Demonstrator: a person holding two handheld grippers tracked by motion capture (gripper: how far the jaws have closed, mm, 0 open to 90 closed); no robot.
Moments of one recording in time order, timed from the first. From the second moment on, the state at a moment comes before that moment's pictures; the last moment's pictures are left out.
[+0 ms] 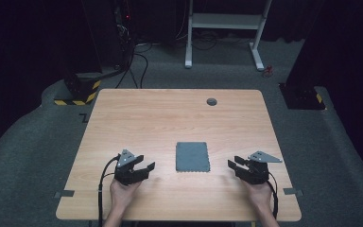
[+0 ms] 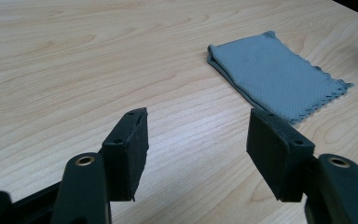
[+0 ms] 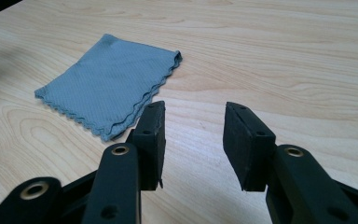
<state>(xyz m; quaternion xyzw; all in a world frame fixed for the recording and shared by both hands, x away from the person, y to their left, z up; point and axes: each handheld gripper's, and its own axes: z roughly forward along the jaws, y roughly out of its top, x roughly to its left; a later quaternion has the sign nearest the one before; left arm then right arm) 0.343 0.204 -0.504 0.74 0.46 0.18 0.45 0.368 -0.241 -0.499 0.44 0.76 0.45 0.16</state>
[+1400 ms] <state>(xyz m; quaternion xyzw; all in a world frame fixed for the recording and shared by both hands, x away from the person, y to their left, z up) 0.341 0.231 -0.527 0.75 0.50 0.23 0.36 0.363 -0.273 -0.521 0.48 0.77 0.37 0.20</state>
